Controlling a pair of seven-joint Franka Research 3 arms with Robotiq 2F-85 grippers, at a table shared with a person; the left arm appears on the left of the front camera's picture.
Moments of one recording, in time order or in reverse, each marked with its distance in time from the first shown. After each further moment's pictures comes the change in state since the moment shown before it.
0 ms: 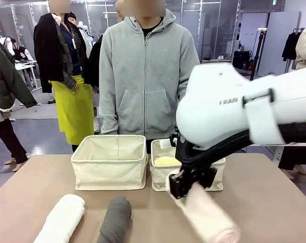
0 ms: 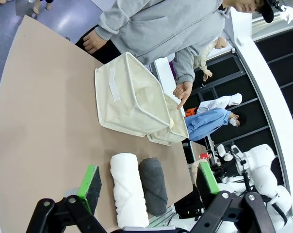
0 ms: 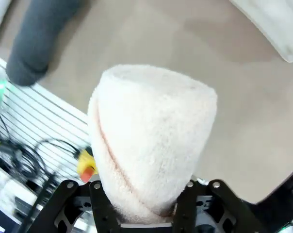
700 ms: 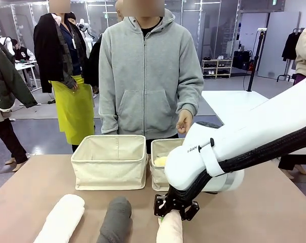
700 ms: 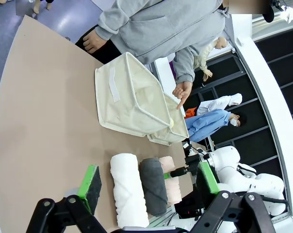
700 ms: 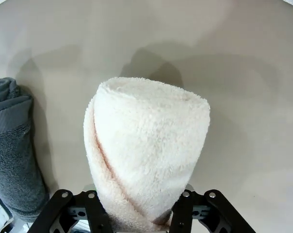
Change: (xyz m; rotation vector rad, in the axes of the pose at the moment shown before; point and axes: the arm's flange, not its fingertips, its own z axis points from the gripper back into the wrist) left arm 0.000 0.000 0.000 0.000 0.000 0.000; right arm 0.059 -0.023 -0.157 0.226 -0.086 -0.524
